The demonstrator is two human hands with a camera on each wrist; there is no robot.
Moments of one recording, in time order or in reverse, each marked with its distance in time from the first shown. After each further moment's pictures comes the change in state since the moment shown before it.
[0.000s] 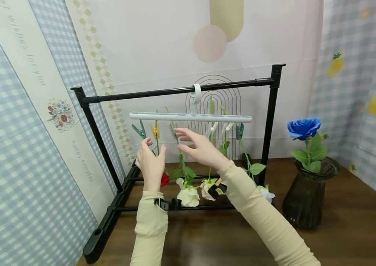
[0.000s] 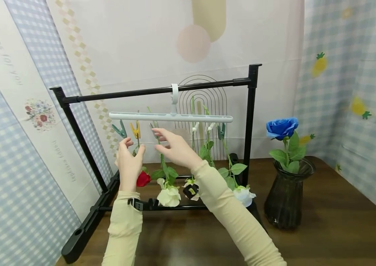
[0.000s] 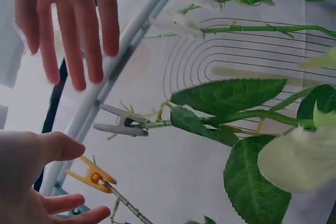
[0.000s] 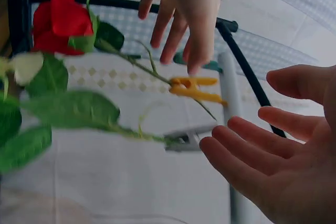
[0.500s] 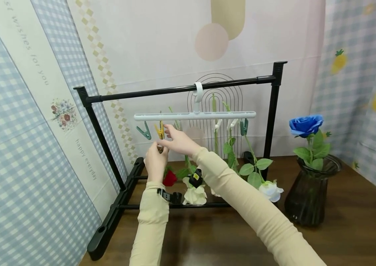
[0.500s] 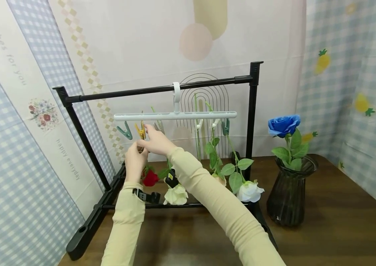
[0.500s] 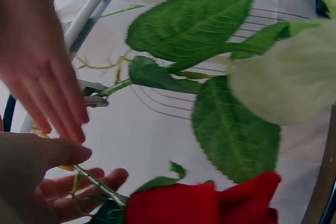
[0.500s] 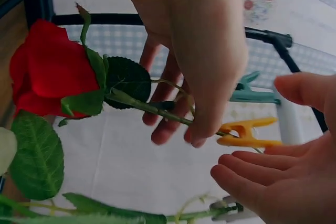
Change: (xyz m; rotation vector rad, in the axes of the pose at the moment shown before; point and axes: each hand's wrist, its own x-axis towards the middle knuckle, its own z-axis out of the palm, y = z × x) left_hand 0.018 -0.017 0.012 0.166 -0.159 -0.049; right_hand 0.061 -0.004 0.037 -0.005 -0.099 0.225
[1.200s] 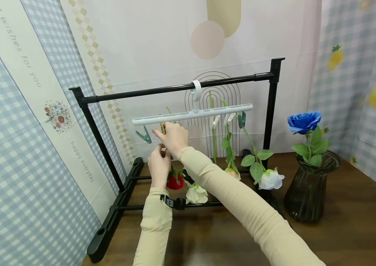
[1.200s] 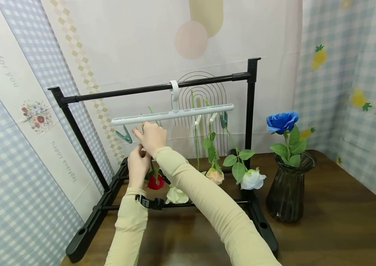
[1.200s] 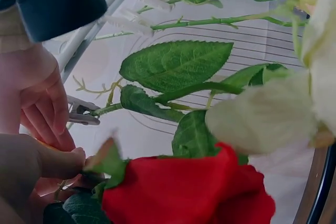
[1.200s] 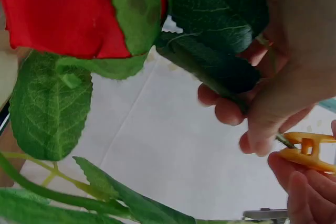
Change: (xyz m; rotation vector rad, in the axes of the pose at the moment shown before) left_hand -0.013 -0.002 0.014 -0.083 0.028 0.095; right_hand 0.024 0.002 0.023 -0.443 0.514 -0.031
